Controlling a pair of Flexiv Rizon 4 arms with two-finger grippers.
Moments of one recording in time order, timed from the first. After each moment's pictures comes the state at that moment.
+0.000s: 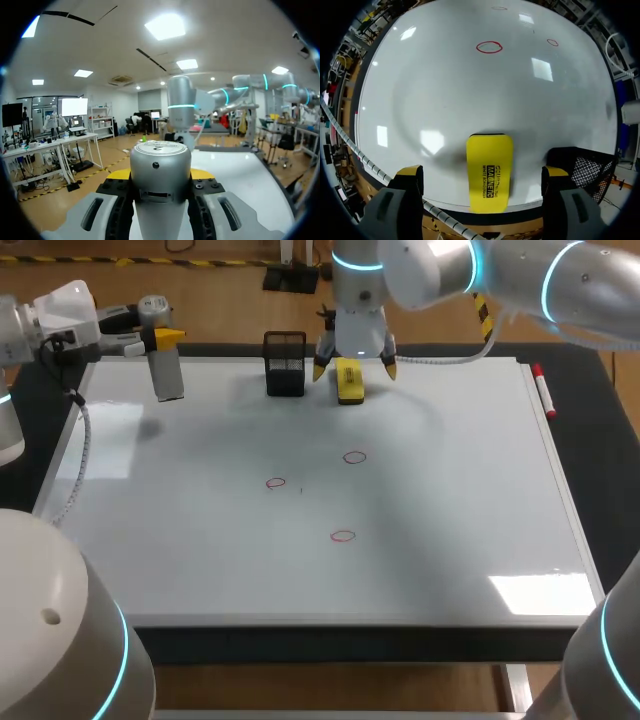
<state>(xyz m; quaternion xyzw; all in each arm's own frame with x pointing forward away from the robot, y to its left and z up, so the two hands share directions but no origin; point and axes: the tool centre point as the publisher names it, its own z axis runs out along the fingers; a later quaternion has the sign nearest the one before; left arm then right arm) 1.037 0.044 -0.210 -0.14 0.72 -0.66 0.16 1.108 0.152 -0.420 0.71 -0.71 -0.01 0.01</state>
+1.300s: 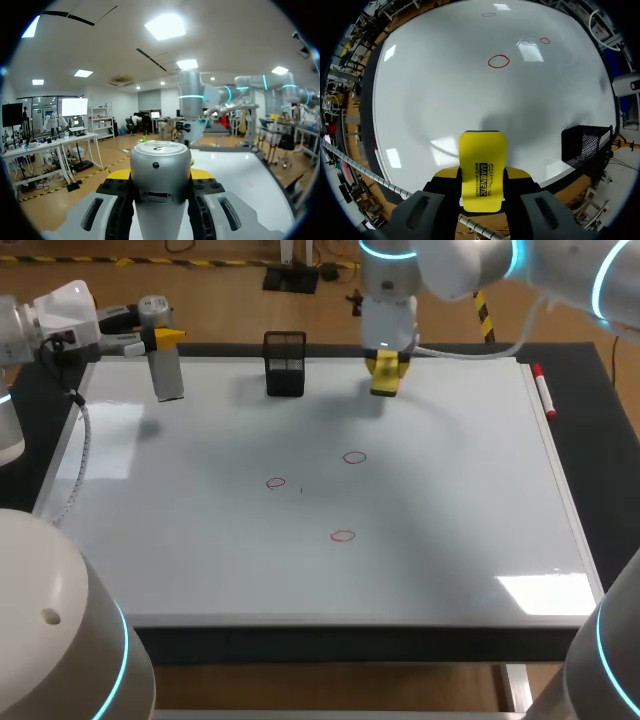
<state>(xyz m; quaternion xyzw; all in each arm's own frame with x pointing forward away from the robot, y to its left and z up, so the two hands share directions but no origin) 1.037 0.043 -0.210 -0.14 0.72 -0.66 0.16 1.084 0.086 -0.377 0.60 -0.80 0.01 0.00</state>
